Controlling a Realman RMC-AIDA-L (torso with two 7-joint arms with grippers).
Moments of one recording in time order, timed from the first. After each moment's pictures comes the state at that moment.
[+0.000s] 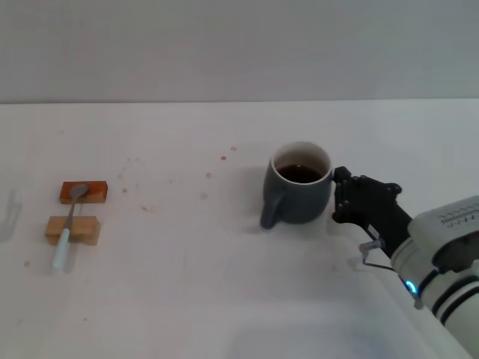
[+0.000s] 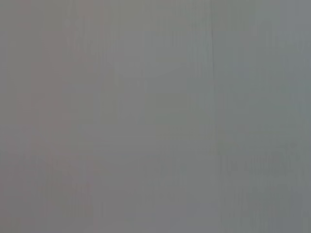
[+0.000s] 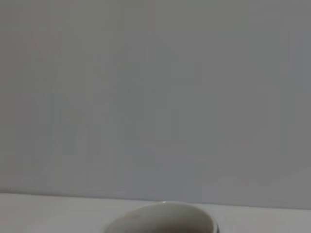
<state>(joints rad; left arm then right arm) -0.19 -2.07 -1.42 -0.18 2.74 1.35 -0.15 0.52 2.09 0.25 0.42 -1.82 -0.94 0.03</state>
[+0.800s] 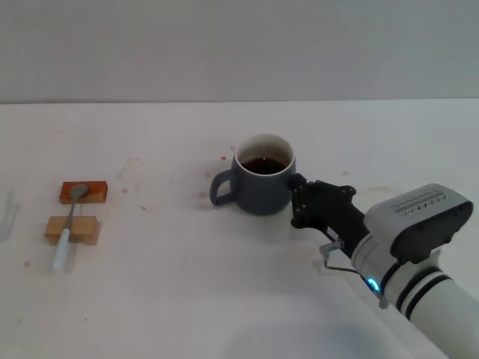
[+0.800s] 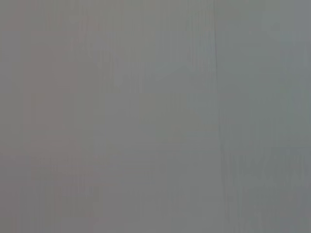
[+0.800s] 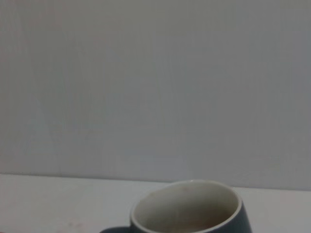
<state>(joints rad) -0.19 -2.07 -1.43 -0.18 2.74 1.35 -0.15 0.58 2.09 0.25 0.50 -1.83 -0.82 0.03</state>
